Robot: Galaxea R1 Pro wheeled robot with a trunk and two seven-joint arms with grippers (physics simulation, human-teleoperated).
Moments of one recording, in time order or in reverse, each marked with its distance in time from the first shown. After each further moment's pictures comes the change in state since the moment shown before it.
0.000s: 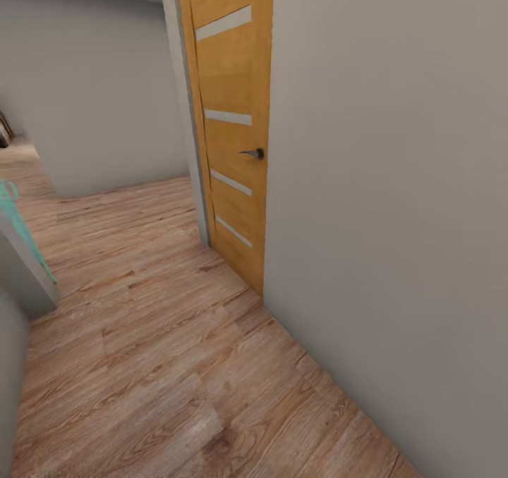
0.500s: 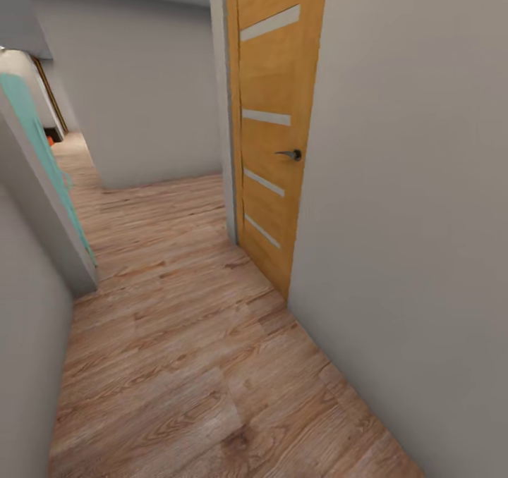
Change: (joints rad) left arm 0.000 -0.002 0.000 0.000 0.000 0.000 0.000; right arm 0.000 0.000 0.000 0.000 0.000 0.000 -0.001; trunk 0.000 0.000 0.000
